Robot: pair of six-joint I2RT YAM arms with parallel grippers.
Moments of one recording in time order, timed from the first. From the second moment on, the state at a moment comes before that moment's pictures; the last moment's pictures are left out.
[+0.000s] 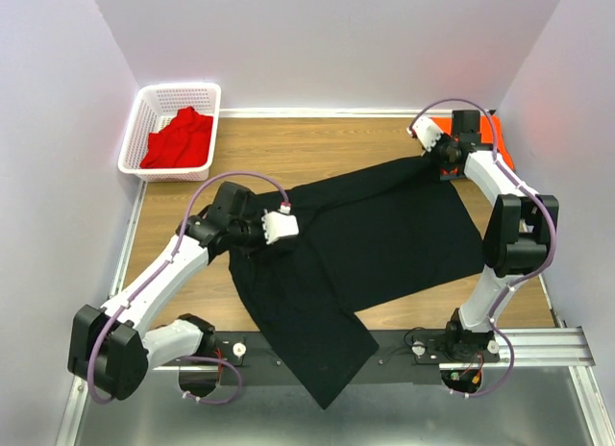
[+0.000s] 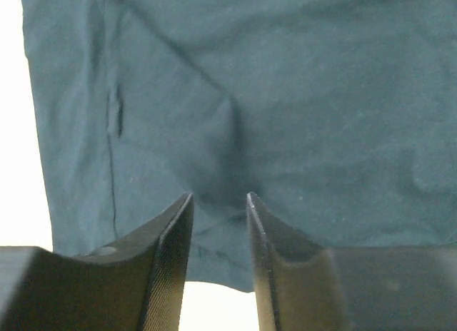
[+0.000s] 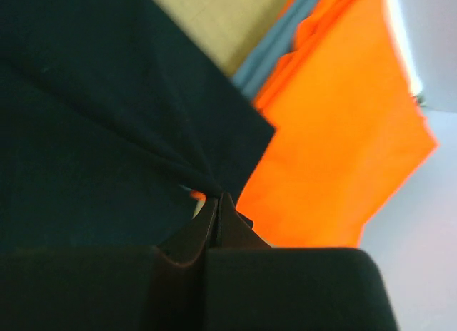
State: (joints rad) left arm -0.45 1.11 0.80 -0.61 0.44 0.82; right arm -0.02 1.84 1.40 -0.36 -0.09 -0.96
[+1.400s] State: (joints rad) left arm 0.00 1.80 1.13 -0.52 0.09 1.00; right arm 0.11 1.80 1.08 -0.37 0.02 -1.01
